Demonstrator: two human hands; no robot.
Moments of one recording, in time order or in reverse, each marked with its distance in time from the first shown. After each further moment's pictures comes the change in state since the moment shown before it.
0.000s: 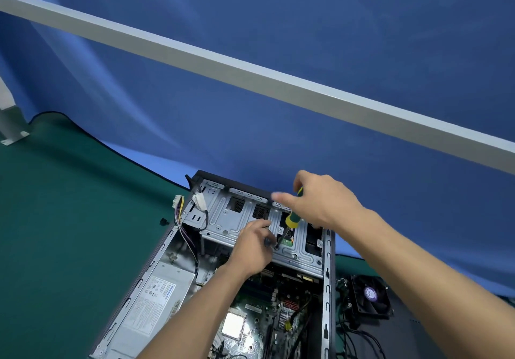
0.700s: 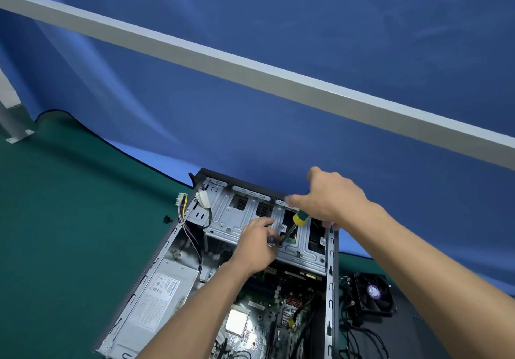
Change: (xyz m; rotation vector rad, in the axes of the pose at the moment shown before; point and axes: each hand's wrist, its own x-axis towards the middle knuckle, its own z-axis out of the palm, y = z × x) left_hand -0.003 0.004 -0.002 -0.008 -0.008 0.007; right_hand 0.001 0.000 -0.005 -0.074 -0.045 0.113
